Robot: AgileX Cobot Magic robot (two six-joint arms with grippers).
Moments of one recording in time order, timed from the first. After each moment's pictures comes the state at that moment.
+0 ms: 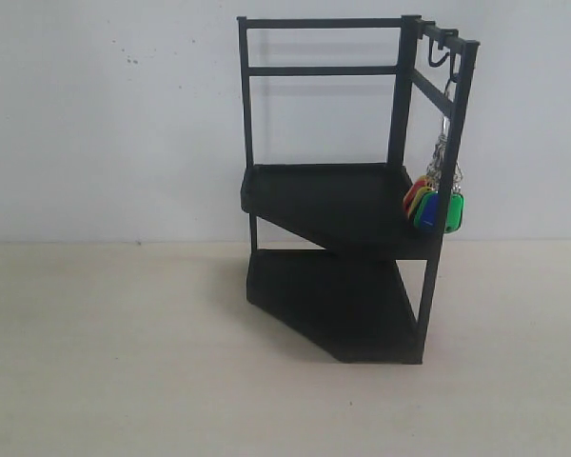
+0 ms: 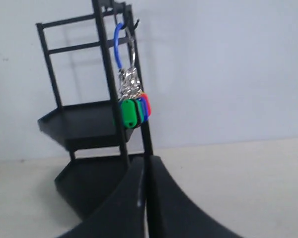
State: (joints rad) left arm -0.02 0.00 0.00 0.46 0.28 -0.41; right arm 0.18 0.06 -0.05 0.17 0.01 0.00
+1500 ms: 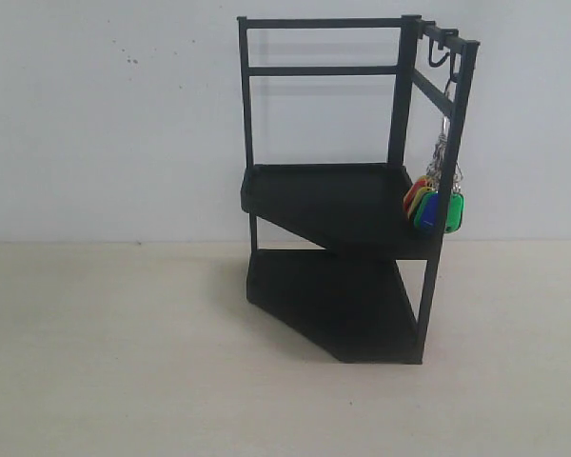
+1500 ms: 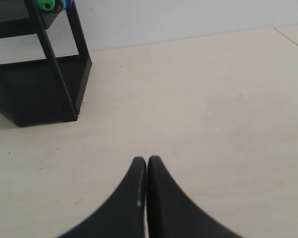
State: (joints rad) left arm -0.02 0.00 0.00 0.46 0.28 -0.41; right arm -0.01 0.02 0.00 0.07 0.36 0.06
